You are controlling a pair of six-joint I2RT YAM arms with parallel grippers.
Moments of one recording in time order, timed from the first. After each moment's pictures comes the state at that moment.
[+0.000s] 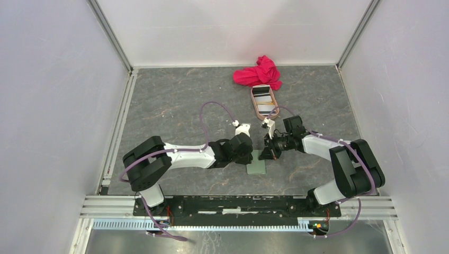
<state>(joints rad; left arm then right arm) -1.09 1.69 0.90 0.02 -0.17 -0.79 0.31 1.49 0.58 -0.15 -0.88 -0.26</state>
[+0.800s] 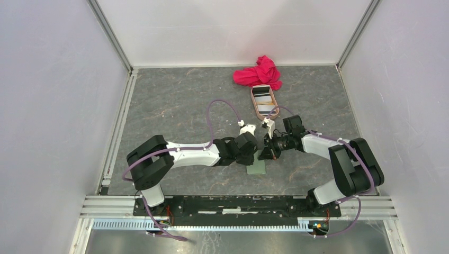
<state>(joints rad) -1.11 1.73 1.01 -0.14 -0.17 -0.73 0.31 1.50 0.59 -0.16 -0.88 -0.26</state>
